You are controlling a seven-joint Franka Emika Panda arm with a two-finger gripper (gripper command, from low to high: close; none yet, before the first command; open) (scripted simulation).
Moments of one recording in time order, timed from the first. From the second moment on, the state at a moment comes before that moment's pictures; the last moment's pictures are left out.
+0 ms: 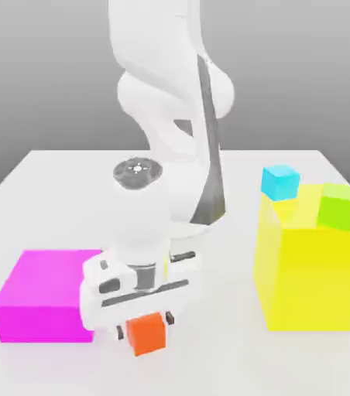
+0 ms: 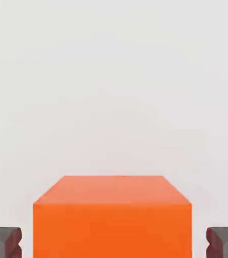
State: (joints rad) arm -0.16 0.30 0.02 -2.72 -0.04 3.02 0.30
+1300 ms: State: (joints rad) arm -0.49 0.43 -0.02 -1.99 0.04 2.42 -0.40
